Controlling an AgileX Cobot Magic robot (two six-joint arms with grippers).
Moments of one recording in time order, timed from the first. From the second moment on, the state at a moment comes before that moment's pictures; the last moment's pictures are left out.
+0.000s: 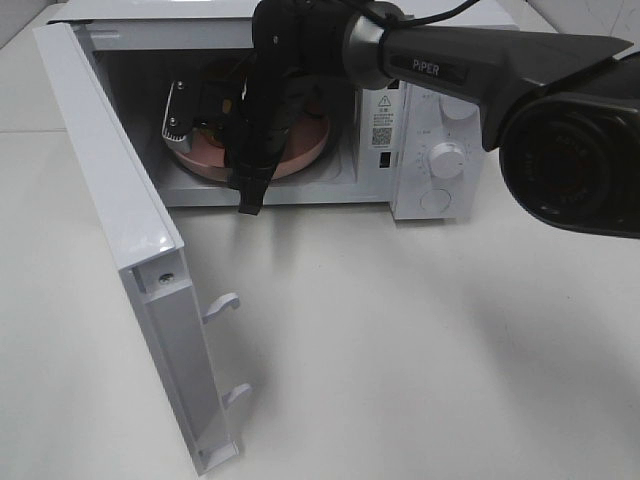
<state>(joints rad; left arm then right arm) 0.00 0.00 -0.52 -0.06 1.09 0.01 0.65 2.51 -2.20 0.07 0.83 -1.02</state>
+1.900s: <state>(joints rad) 0.00 0.00 -0.52 -0.06 1.09 0.01 0.71 1.91 -1.33 -0.09 0.49 -1.02</state>
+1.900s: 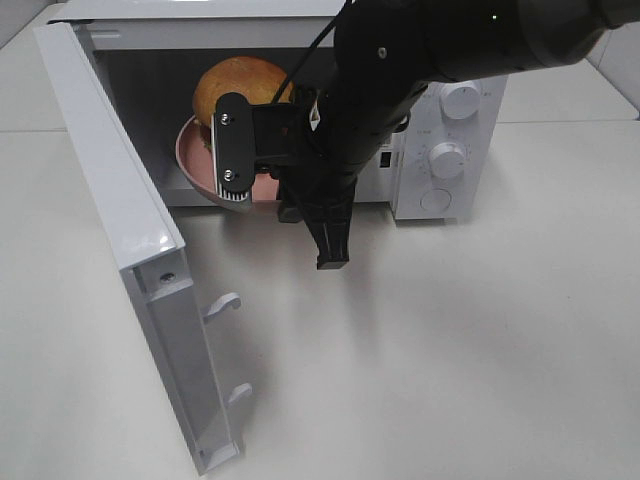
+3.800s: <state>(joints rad) 0.00 0.00 -0.52 -0.06 1.09 0.01 0.83 1.28 -0.76 -0.30 0.55 -0.76</state>
